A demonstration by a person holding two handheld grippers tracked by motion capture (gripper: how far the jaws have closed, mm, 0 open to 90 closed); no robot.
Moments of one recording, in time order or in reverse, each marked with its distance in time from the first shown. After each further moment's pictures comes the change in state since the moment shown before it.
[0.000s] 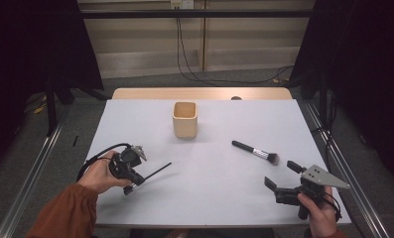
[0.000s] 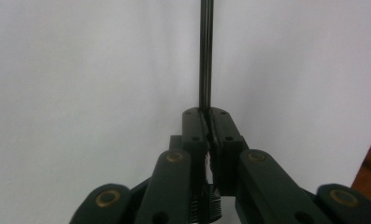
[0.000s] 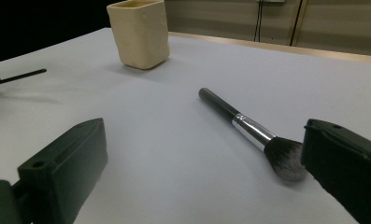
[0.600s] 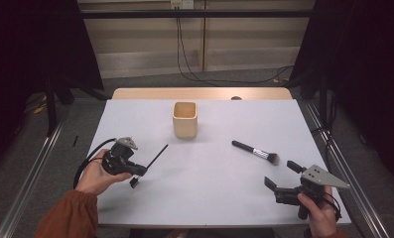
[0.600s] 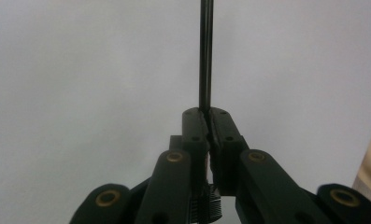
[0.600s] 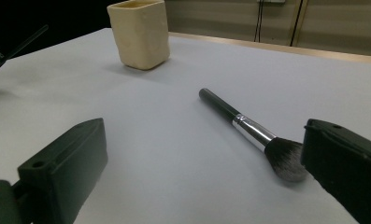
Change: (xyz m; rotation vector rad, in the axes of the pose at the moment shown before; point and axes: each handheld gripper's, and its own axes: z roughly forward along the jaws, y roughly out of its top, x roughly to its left) left arm 0.004 -0.012 -0.015 -0.269 0.014 -0.137; right arm 0.000 0.000 0.000 -0.001 0.001 0.000
